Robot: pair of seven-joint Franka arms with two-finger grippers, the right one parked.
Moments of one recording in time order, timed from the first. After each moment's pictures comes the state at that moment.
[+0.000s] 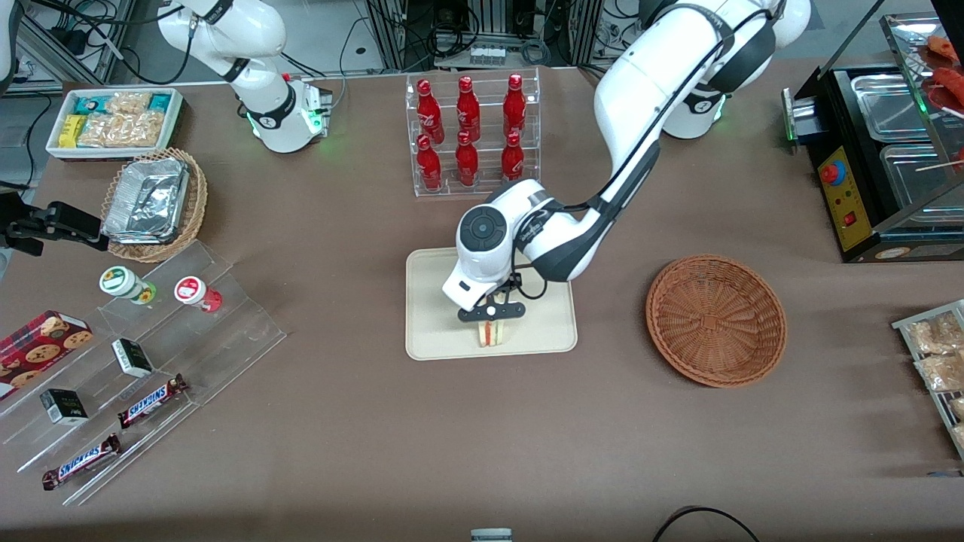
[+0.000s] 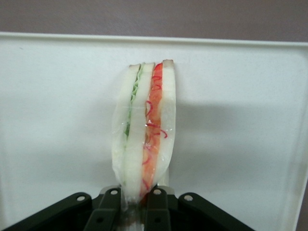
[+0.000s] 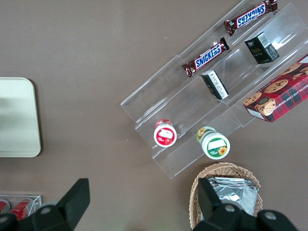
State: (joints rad) arm -0.55 0.83 -0.32 -1.35 0.21 2.11 -0.98
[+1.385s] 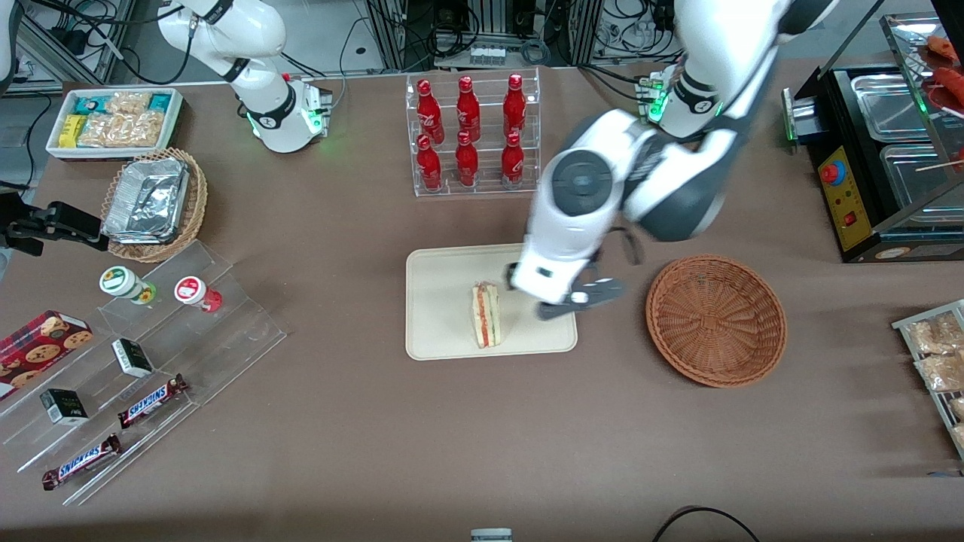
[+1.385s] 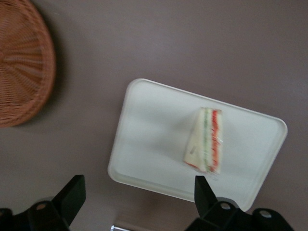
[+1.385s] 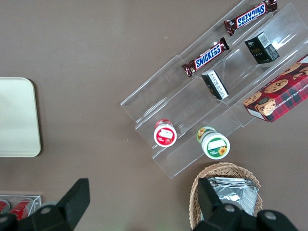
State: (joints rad) arm -0.33 0.49 -0.31 -1.28 0.09 1.66 -0.98
